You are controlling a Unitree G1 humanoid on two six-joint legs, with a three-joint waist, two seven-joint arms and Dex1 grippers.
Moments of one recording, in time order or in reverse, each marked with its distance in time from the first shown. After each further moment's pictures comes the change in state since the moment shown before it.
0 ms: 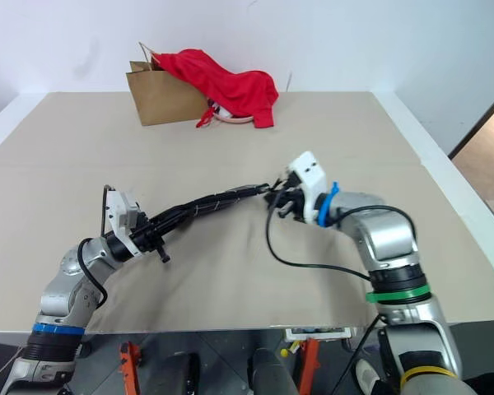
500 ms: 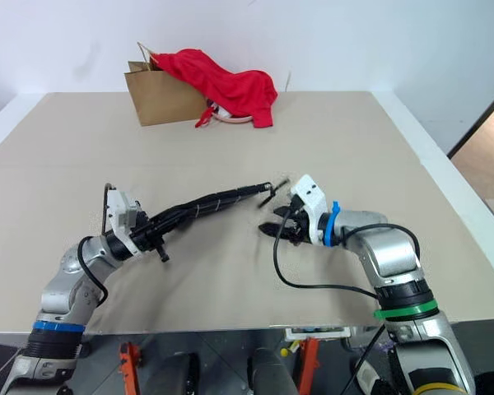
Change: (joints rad) left arm -0.030 0.014 -0.007 0.030 0.006 -0.035 -0.076; right arm 0.146 -0.070 0.024 -0.069 0.039 -0.026 0.163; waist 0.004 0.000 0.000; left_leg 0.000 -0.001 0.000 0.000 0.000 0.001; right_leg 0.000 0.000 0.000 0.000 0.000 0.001
